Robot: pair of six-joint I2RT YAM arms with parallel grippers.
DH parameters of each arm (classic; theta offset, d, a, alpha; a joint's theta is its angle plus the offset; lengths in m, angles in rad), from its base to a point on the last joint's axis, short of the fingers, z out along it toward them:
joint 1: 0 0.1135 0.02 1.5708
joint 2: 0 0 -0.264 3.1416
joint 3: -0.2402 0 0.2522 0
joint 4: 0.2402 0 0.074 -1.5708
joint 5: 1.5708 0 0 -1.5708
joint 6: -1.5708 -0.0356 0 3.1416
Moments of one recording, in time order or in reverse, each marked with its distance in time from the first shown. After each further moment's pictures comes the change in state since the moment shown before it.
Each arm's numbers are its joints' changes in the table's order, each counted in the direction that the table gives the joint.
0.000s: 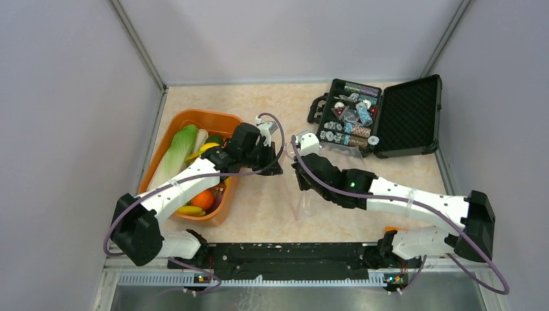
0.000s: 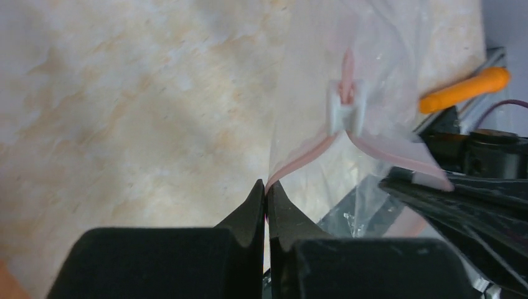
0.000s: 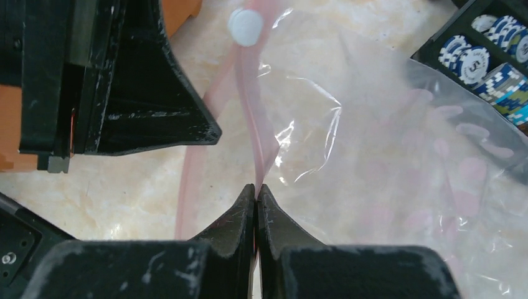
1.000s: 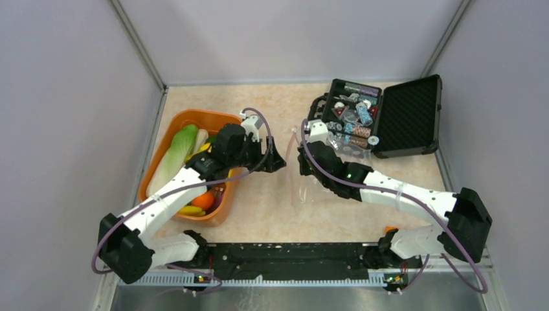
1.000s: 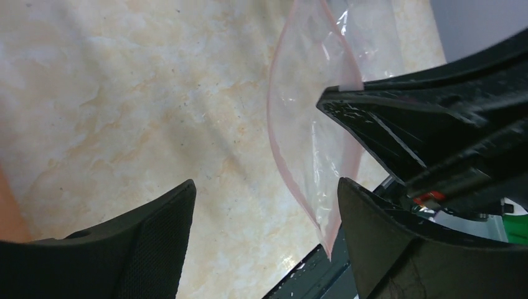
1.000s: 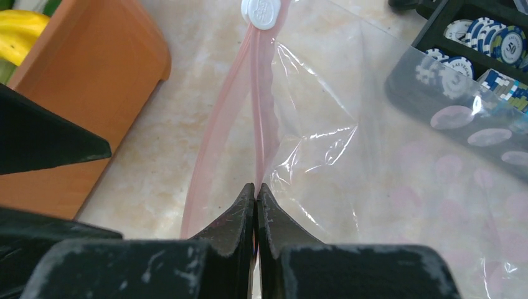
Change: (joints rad) left arm 0.041 0.133 0.082 -0.067 -0.086 0.031; right arm -0.149 -0.080 0.076 -0.236 -0.013 -0.062
